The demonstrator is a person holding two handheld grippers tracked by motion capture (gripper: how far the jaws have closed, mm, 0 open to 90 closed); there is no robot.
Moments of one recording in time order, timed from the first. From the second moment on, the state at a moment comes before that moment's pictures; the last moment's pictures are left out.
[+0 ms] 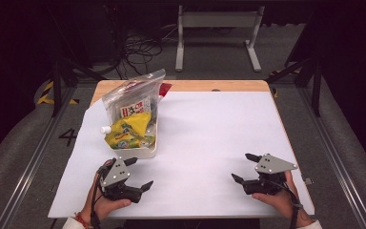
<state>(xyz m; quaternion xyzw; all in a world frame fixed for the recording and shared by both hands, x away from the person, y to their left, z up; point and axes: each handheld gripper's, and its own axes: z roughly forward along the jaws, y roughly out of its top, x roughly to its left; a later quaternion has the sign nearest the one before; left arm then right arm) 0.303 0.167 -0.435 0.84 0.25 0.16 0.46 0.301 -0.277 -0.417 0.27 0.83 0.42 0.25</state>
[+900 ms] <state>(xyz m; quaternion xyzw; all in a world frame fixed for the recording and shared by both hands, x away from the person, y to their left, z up) 0.315 0.159 -0.451 0.87 0.24 0.15 0.41 0.292 -0.270 -0.433 0.27 0.85 0.37 0.26</state>
